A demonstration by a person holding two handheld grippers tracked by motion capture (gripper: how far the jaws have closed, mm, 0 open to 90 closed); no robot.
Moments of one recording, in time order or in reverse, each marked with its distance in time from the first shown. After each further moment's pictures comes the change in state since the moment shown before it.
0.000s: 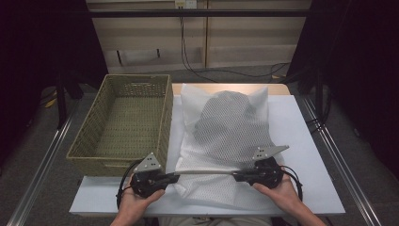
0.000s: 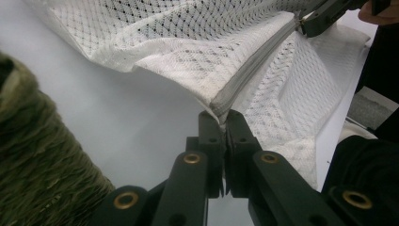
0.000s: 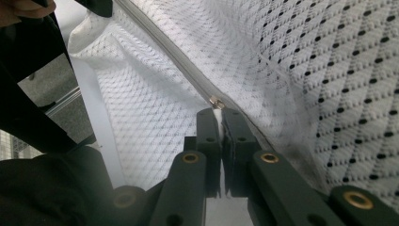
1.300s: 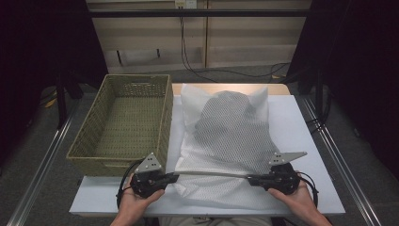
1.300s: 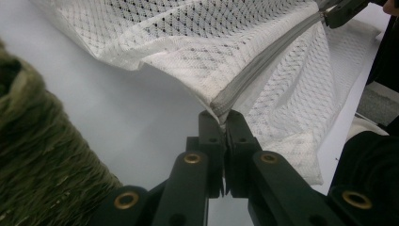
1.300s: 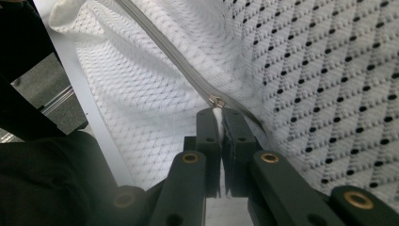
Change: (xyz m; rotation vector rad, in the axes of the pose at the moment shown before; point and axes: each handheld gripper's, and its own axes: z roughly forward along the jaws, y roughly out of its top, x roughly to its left) left arm 0.000 0.000 0.000 0.013 0.027 0.016; right arm -0.010 -0.030 -0.028 0.012 -0.051 0.069
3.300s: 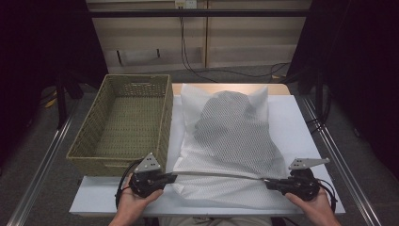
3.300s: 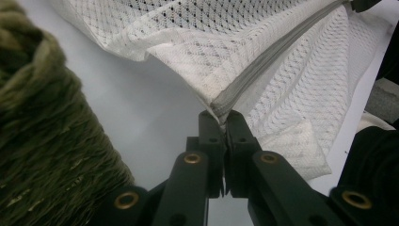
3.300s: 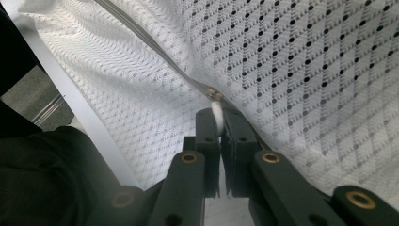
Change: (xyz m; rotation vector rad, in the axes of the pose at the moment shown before) left arm 0.003 -0.003 0.000 0.025 0.016 -0.008; right arm -0.016 -0.032 -0.034 -0.017 -0.081 0.093
